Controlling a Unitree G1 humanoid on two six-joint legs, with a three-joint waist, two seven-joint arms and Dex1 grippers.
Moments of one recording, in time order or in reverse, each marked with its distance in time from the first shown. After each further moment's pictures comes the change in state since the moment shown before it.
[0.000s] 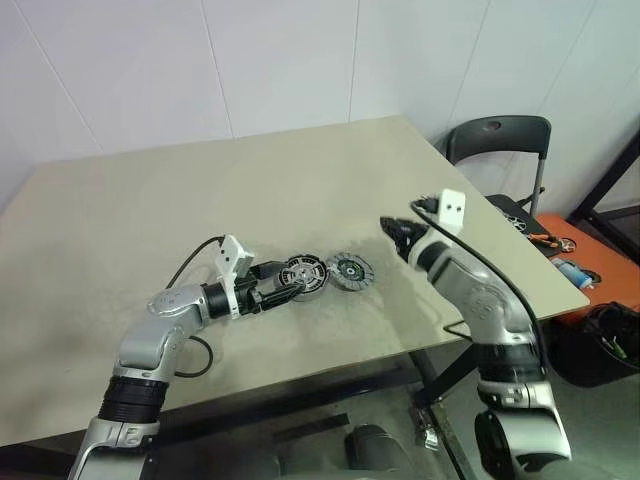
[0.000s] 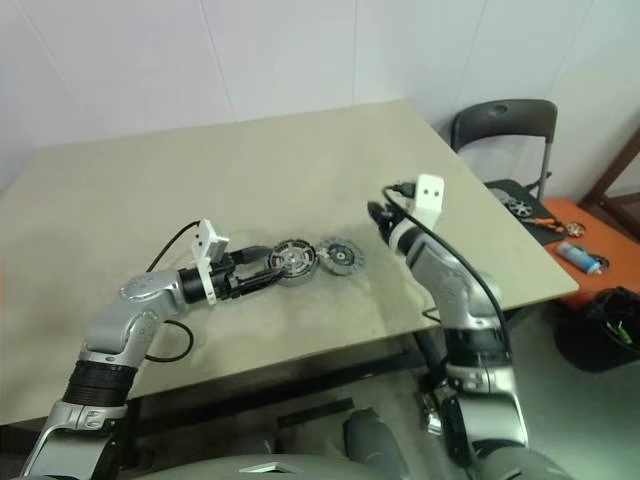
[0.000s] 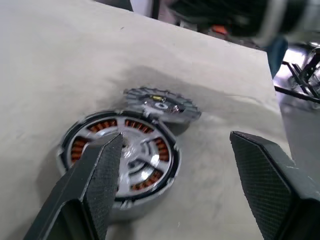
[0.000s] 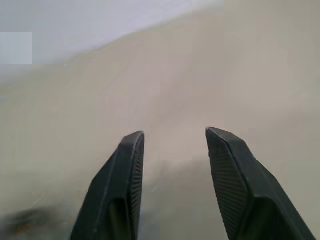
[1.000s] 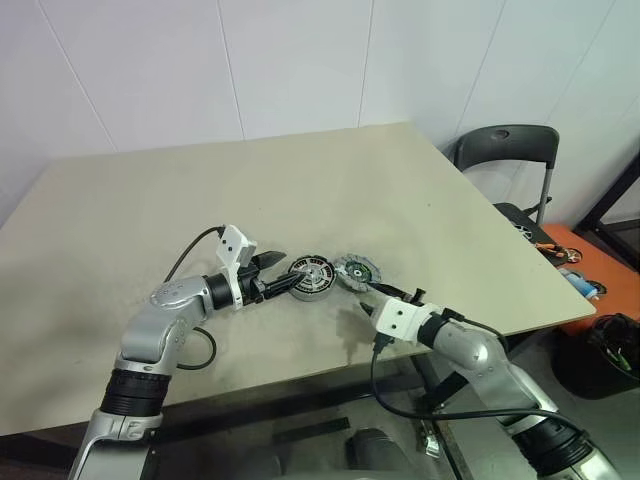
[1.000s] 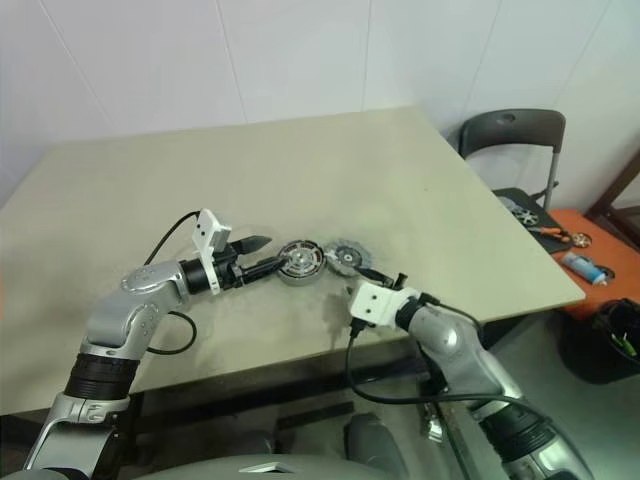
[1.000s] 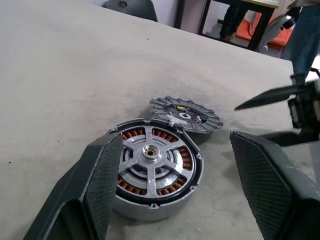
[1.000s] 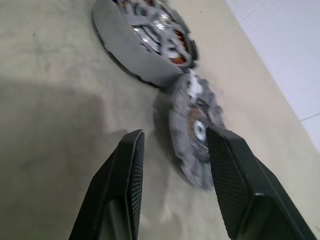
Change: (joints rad) left arm -0.032 0.013 0.008 -0.002 0.000 0.028 0.074; right arm 0.453 -0.227 0.341 -0.296 -0.721 -0.495 0.382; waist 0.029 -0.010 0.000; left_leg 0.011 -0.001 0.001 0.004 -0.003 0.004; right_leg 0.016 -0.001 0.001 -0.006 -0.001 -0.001
